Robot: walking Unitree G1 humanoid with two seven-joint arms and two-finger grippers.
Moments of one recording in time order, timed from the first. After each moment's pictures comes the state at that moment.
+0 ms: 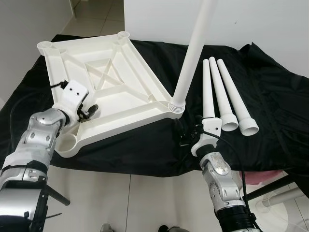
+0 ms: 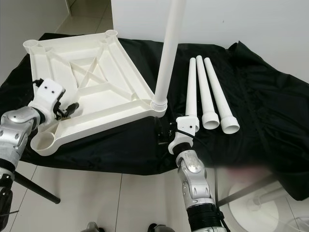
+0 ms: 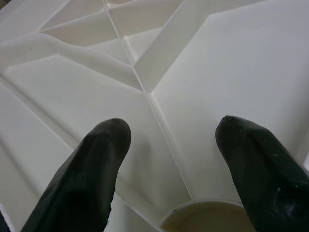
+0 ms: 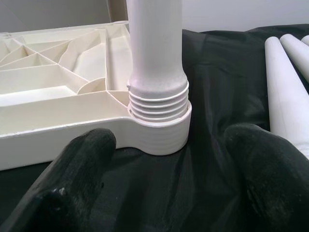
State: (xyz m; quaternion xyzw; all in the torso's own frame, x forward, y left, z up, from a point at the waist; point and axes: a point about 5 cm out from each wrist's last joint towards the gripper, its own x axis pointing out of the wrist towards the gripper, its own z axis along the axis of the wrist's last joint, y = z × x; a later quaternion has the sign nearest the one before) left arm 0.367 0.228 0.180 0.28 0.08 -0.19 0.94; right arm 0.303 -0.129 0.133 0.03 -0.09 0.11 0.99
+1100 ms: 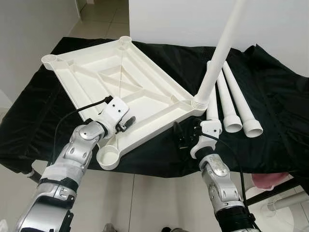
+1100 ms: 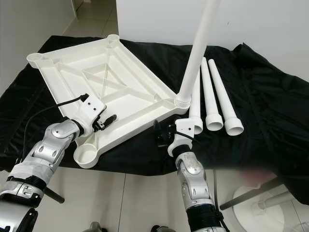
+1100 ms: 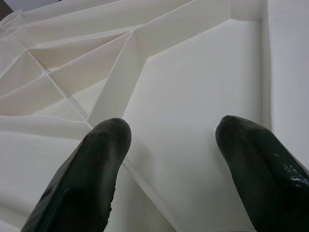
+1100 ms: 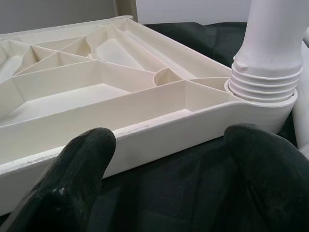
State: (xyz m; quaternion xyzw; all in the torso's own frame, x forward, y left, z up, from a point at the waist) left arm 0.355 0.142 0.160 0.27 0.02 -0.29 0.92; right arm 0.303 -0.127 0.126 0.04 -0.07 0.11 0.99
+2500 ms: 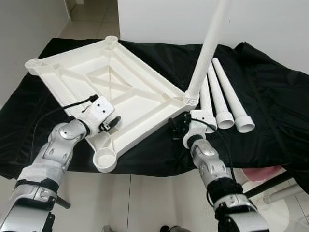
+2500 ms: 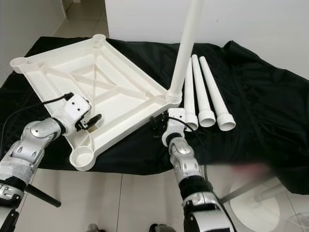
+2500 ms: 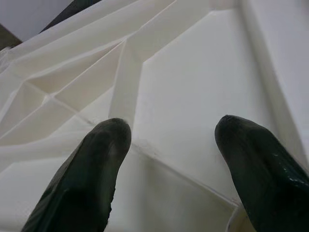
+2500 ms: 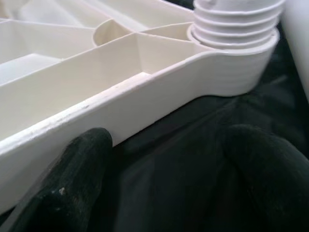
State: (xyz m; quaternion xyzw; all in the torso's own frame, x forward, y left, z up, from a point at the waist) left arm 0.344 0.162 0.164 0.32 0.01 -0.32 0.89; right arm 0.361 -0.122 0.121 0.04 0.03 0.06 1.00
